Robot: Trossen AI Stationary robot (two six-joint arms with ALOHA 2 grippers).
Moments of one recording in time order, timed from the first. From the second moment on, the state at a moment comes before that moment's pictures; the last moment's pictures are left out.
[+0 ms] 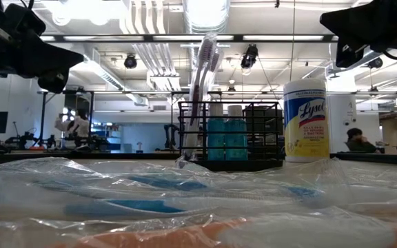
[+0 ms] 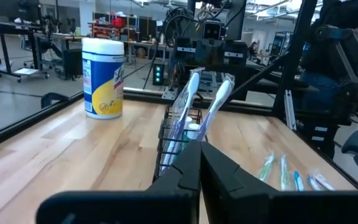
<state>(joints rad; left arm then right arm) -0.21 0.10 0.01 0.04 -0.24 -0.12 0.46 0.84 0.04 1.00 0.47 -0.02</state>
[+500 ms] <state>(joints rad) -0.21 0.13 0.01 0.04 -0.23 -0.13 0.46 0.86 0.38 0.26 0.59 0.25</state>
